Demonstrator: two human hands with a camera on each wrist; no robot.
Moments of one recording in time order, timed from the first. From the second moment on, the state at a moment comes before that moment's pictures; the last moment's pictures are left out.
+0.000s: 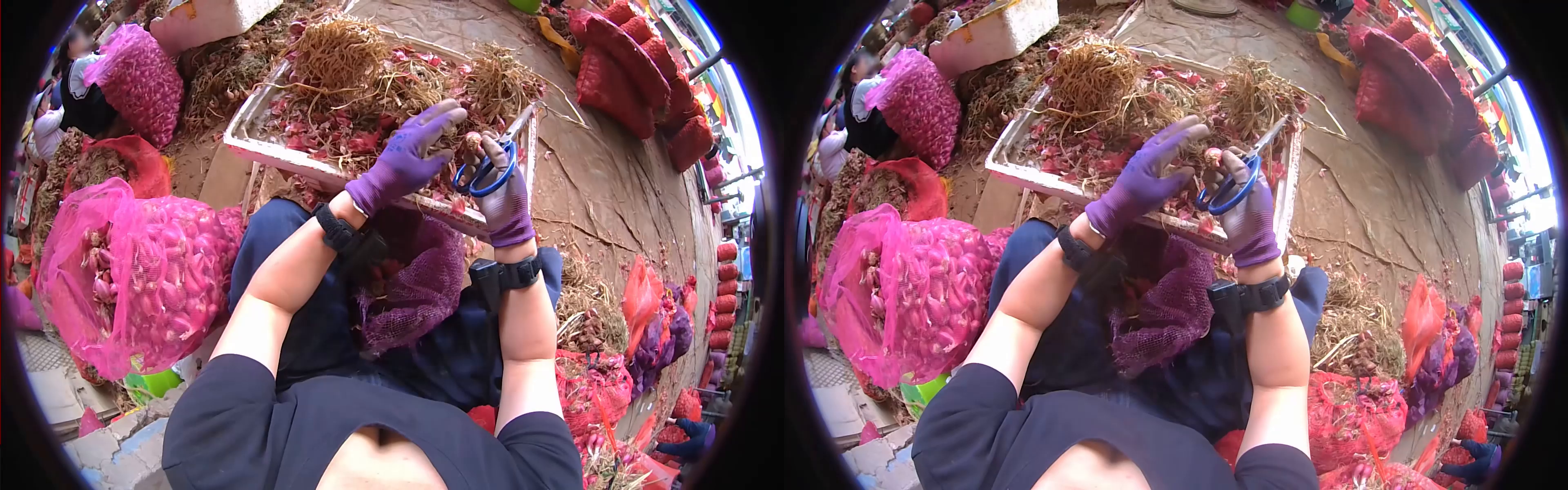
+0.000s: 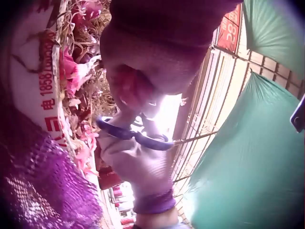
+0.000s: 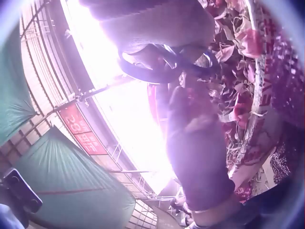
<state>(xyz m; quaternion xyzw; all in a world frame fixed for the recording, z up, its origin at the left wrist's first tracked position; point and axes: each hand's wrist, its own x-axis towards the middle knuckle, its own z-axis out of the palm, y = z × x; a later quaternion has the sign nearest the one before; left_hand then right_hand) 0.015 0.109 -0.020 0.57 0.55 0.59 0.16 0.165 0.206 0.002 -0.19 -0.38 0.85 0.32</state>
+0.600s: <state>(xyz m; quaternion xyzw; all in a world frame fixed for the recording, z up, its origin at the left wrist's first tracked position) -0.012 0.081 0.007 0.39 0.48 0.66 0.42 0.173 0.182 0.016 -0.26 -0.83 0.43 0.24</state>
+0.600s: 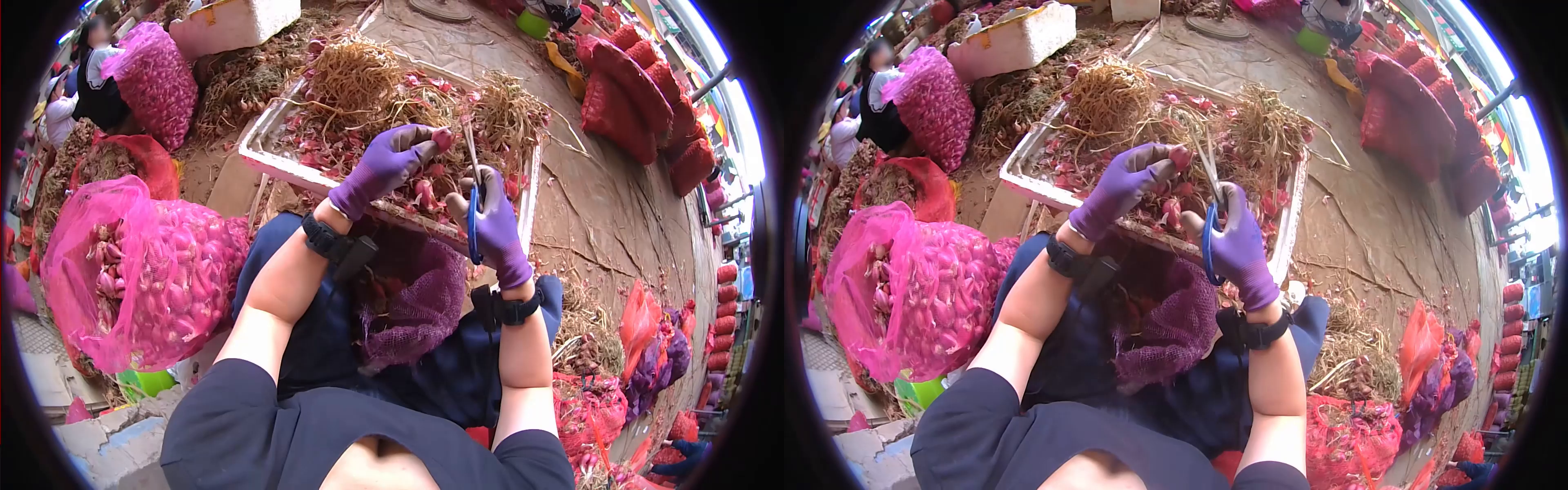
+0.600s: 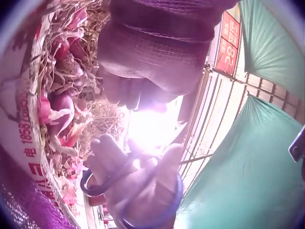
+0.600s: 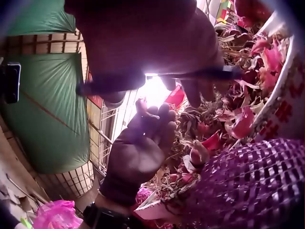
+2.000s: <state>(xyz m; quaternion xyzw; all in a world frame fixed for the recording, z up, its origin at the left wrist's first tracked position) -0.033 0.063 0.018 0.46 0.36 0.66 0.47 0.179 0.169 0.027 -0.20 -0.71 0.67 0.07</state>
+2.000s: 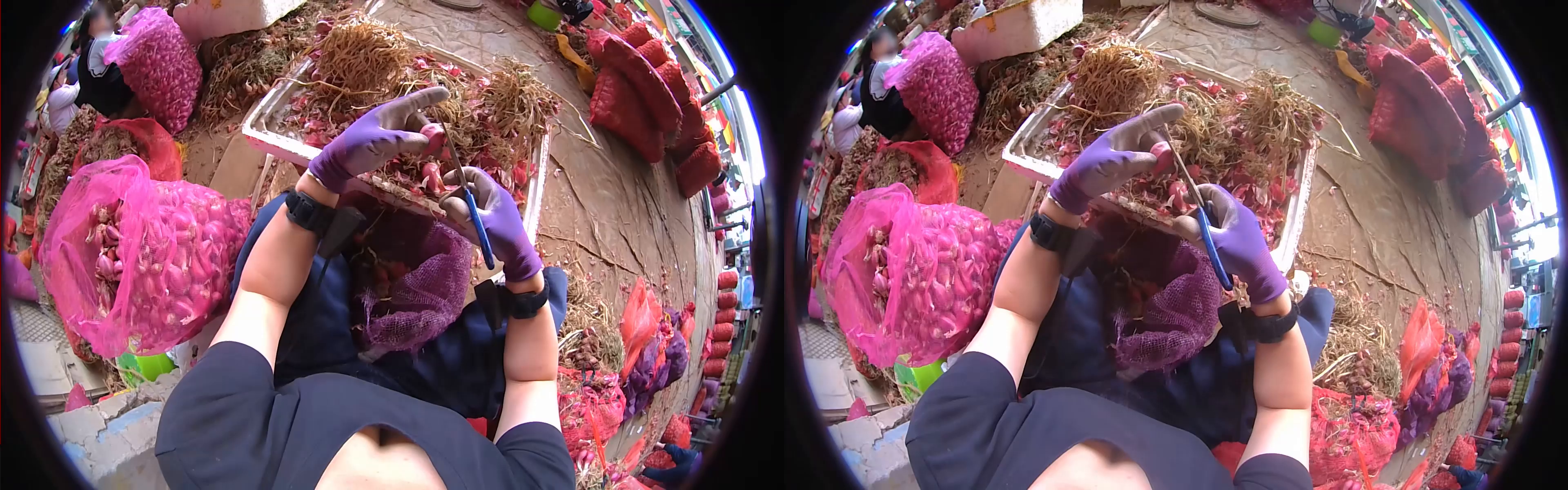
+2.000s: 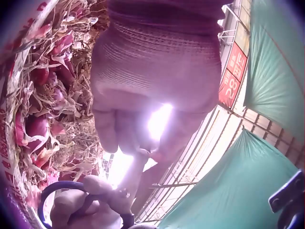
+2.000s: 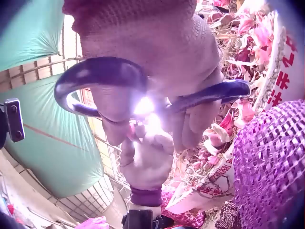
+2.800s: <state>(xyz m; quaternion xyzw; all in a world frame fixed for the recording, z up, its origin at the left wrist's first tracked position) -0.028 0.063 0.018 0.46 0.37 0.69 0.42 0.175 0.153 0.032 -0.24 -0.85 0.44 0.18</state>
